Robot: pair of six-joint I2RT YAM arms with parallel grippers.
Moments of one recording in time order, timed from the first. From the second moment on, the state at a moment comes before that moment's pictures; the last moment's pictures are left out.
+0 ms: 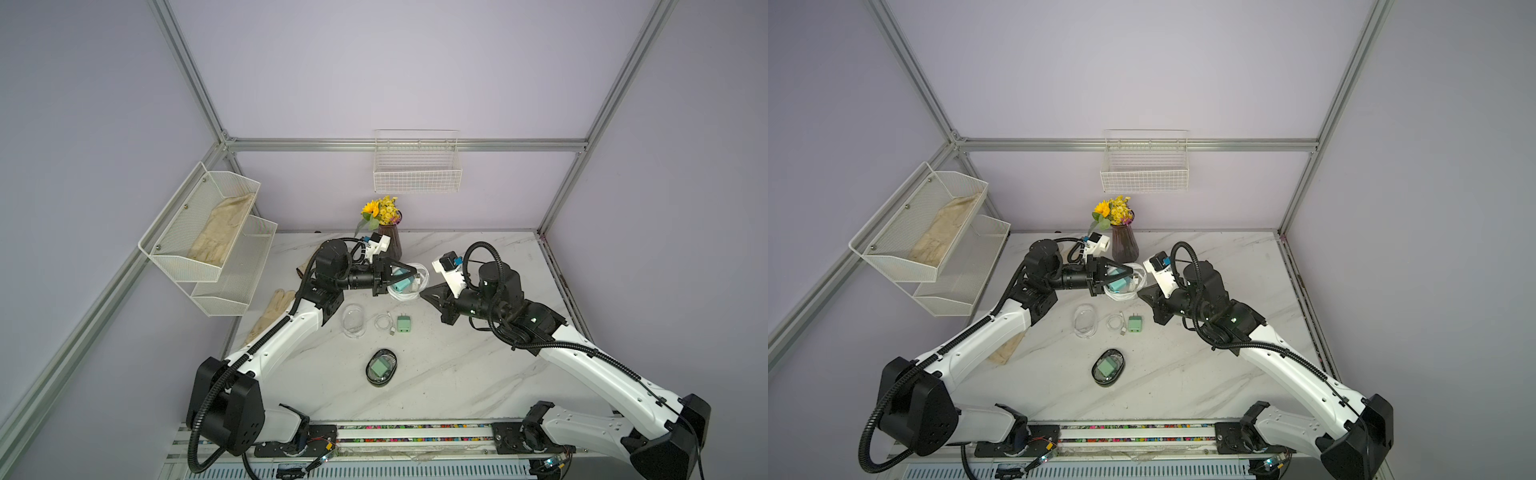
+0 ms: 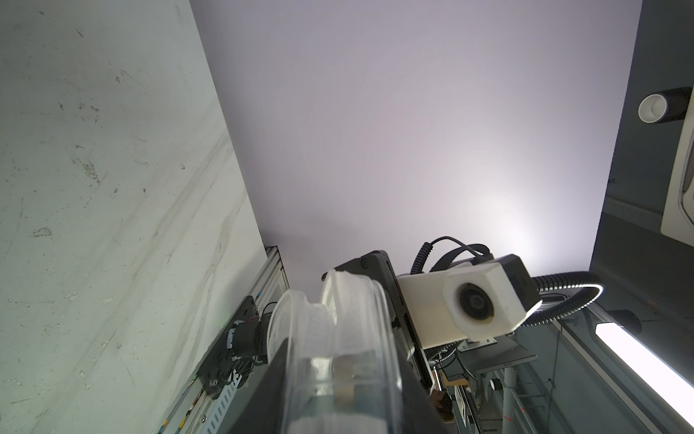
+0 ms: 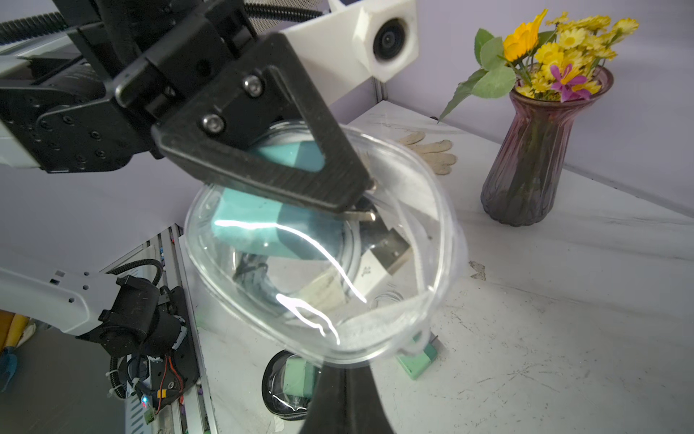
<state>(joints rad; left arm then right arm) -0.41 1.38 1.07 0.22 1.03 -1.28 0.67 1.13 1.06 -0.29 -0.31 0.11</state>
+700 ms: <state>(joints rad) -0.42 1.38 1.07 0.22 1.03 -1.27 0.69 1.08 1.09 -0.37 -0.06 0.11</state>
